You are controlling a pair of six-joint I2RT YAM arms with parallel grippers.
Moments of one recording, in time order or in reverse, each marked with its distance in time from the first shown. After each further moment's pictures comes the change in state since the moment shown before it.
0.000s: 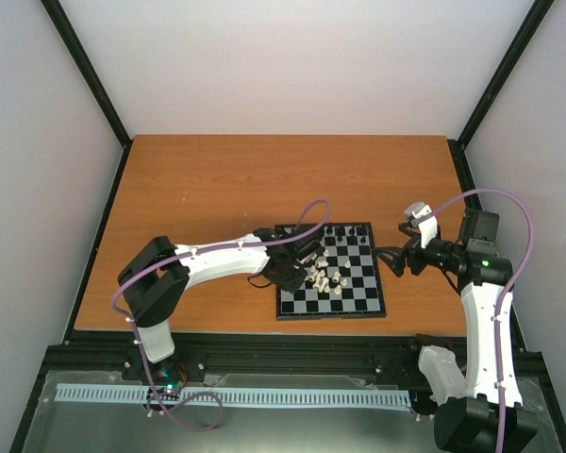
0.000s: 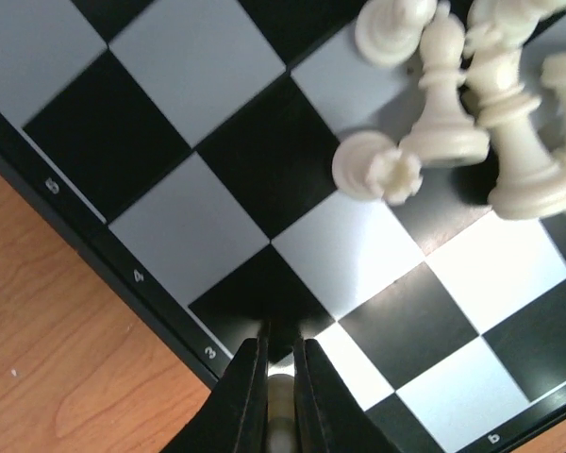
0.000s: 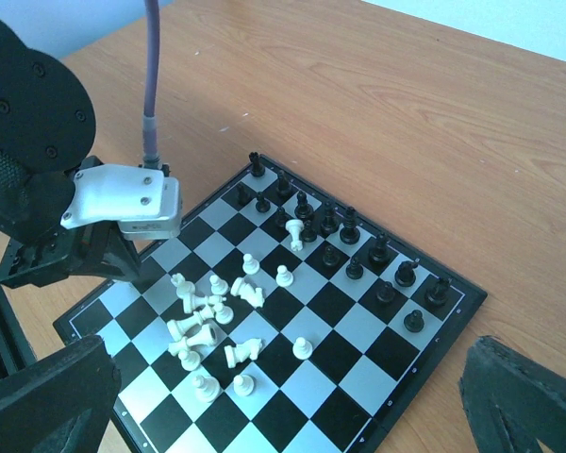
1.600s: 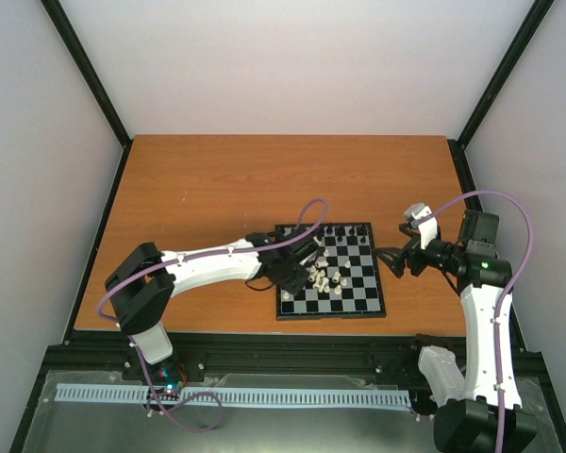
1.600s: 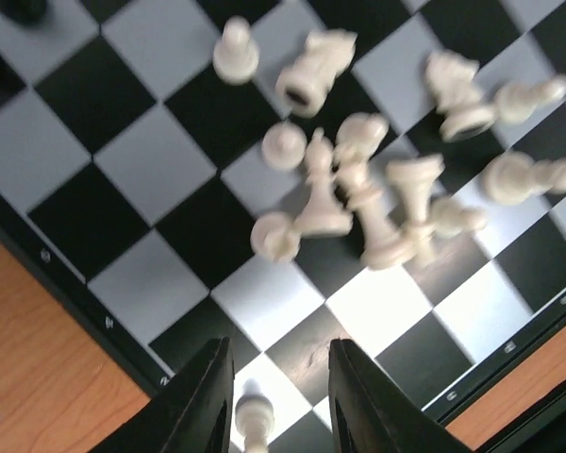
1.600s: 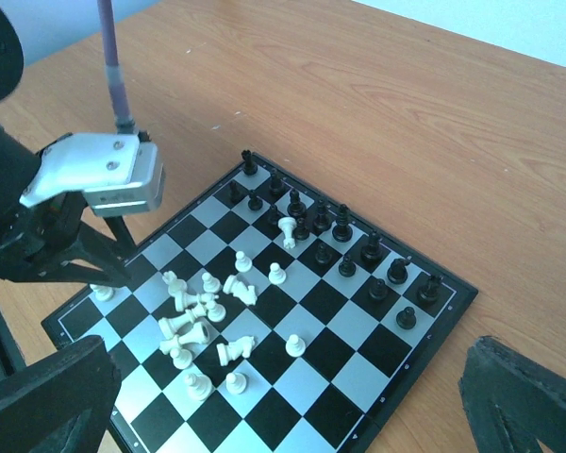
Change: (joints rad) left arm -0.024 -0.077 -0.024 0.089 0.013 -0.017; right arm 0.000 -0.020 -0.018 0.016 0.014 0.004
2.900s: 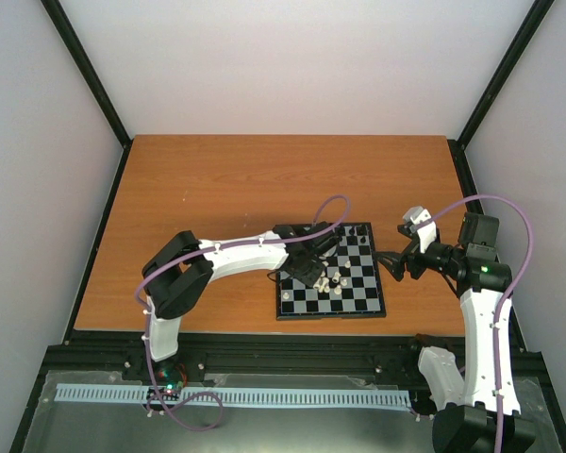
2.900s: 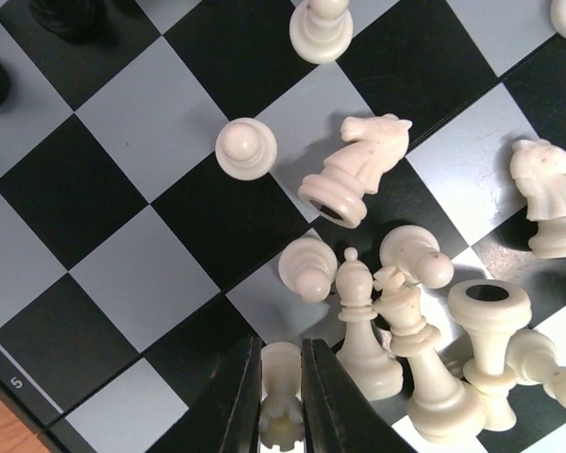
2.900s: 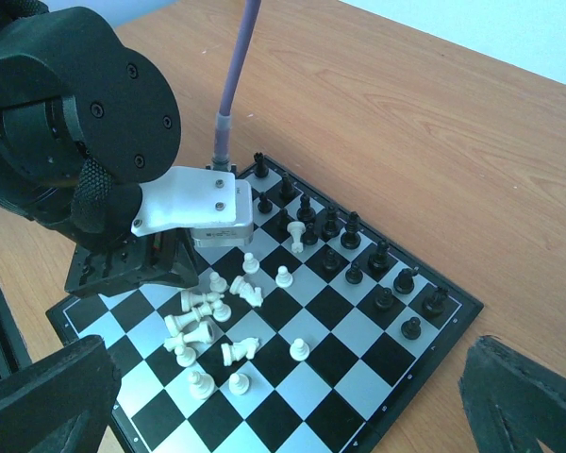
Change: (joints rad) left arm 0.000 0.228 0.182 -0.017 -0.080 0.007; right arm 0.000 -0.019 -0.008 -0.011 -0.024 -0.052
